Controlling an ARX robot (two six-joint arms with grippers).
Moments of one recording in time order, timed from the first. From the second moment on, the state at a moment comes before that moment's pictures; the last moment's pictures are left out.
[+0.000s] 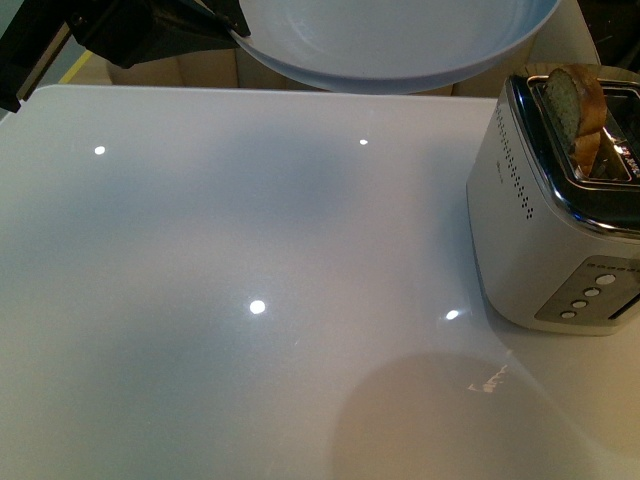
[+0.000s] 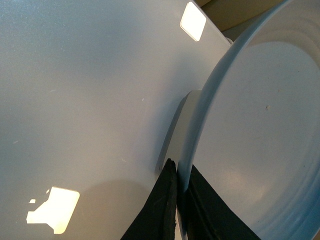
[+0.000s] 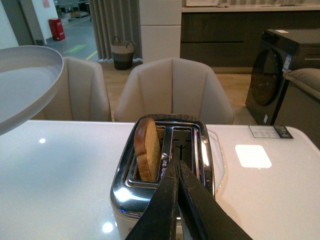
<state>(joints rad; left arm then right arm) -0.42 1.60 1.04 -0.16 0.13 -0.94 0.00 0.35 0.02 0.35 0.00 -0.01</state>
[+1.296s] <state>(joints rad) -0.42 1.60 1.04 -0.16 0.14 -0.94 0.00 0.01 0.02 0.00 0.00 -0.01</state>
